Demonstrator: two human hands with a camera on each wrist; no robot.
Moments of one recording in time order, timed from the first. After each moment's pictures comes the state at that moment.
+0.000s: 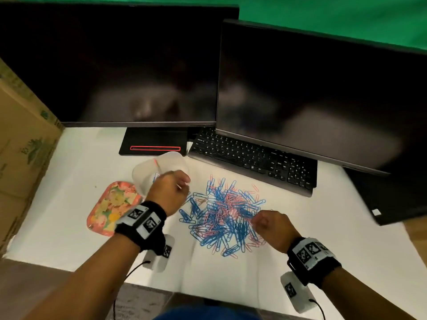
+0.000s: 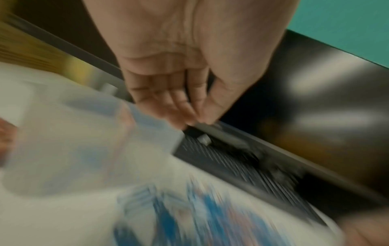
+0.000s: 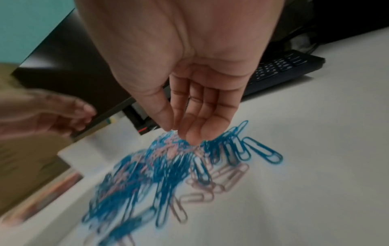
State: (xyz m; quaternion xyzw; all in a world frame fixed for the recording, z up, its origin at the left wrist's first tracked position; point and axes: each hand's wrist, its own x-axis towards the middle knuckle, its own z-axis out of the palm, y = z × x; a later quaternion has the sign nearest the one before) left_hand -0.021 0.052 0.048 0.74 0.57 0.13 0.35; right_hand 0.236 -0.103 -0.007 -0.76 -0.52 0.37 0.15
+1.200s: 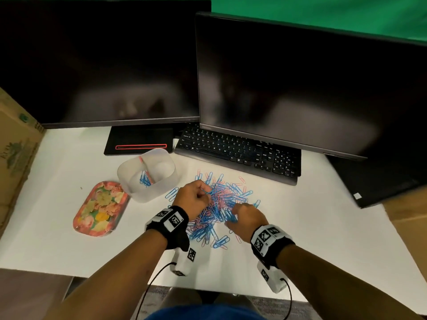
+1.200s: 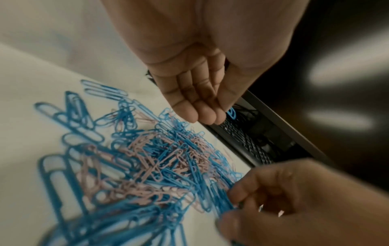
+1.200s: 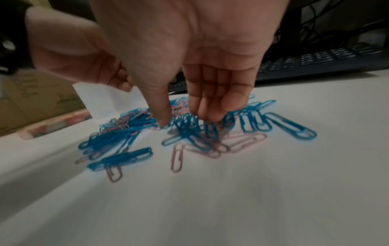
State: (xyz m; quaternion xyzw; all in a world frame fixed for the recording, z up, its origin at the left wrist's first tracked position) left_hand 0.040 0.018 -0.020 0.66 0.49 0.16 0.54; right_hand 0.202 -0.091 -0.029 -0.79 -0.54 0.29 0.02
